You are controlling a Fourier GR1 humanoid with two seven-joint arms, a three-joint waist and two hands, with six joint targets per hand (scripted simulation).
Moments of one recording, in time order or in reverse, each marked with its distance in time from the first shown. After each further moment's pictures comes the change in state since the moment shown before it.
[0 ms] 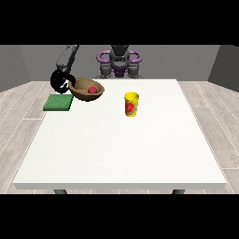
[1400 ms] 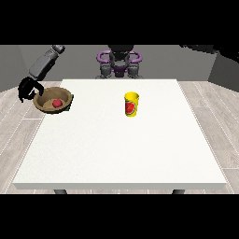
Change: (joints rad) left arm 0.062 0.045 0.083 -0.242 0.095 0.059 -0.068; right arm -0.098 -0.436 -0.214 0.409 -0.027 0.301 -0.400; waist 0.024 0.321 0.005
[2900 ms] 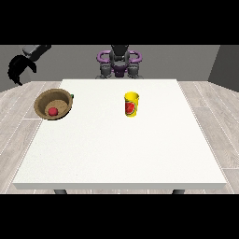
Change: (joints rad) left arm 0.051 -0.060 -0.102 -0.035 0.078 0.041 0.175; right arm -0.062 -0.033 0.050 0.110 0.030 0.008 0.237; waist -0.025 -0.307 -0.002
